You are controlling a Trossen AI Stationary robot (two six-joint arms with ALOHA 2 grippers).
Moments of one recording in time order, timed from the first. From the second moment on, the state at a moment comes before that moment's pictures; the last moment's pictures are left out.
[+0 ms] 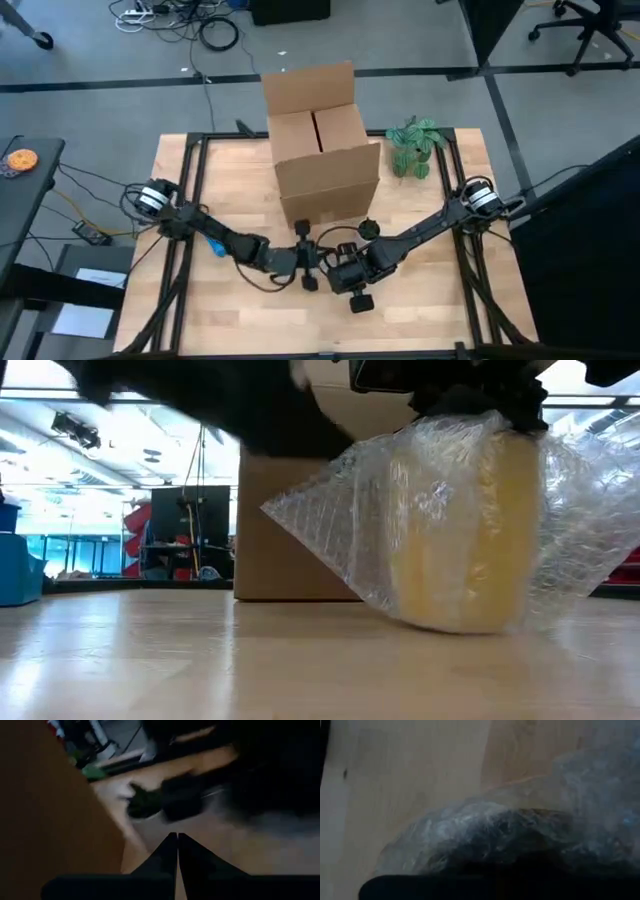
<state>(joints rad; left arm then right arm) -0.45 1.76 0.90 0.52 -0.61 0.09 0.44 1.93 1.42 -0.67 0.06 0.23</state>
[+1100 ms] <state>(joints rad) -0.40 1.97 0.90 0.89 -0.73 0.08 0.46 1.92 1.42 -0.66 0.06 0.23</state>
